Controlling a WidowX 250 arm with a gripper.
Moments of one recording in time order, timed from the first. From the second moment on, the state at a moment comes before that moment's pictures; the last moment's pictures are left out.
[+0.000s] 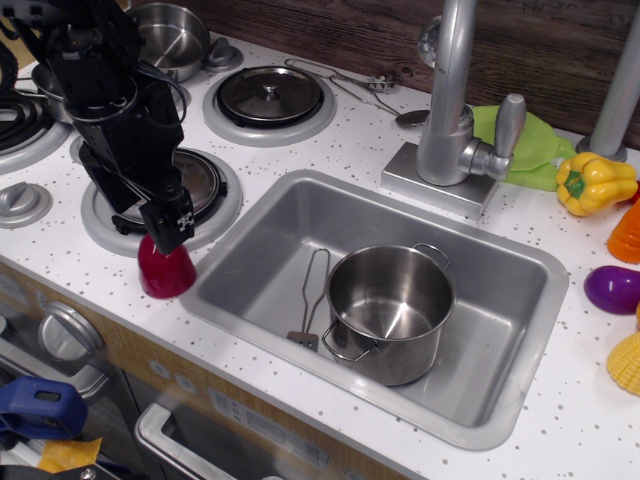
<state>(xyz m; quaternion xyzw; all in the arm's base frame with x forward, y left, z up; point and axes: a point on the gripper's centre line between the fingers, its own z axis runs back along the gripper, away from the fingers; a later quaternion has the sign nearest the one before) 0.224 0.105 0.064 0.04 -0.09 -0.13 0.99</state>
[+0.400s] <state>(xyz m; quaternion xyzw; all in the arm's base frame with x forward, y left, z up) 0.222 0.101 0.052 0.03 -0.09 -0.12 0.99</state>
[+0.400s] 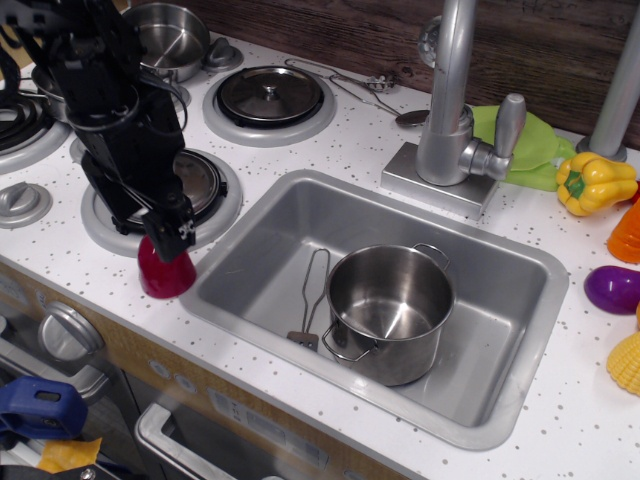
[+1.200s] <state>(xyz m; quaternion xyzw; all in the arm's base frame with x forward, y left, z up) 0.224 0.104 0.015 0.00 -0.14 -0.09 0.99</state>
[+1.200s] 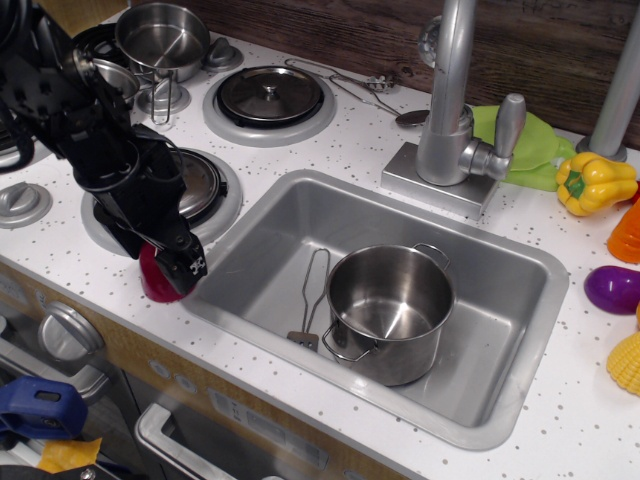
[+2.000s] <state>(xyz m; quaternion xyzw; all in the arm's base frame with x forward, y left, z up) 0.227 0.069 0.052 0.01 -0.14 -0.09 0.99</state>
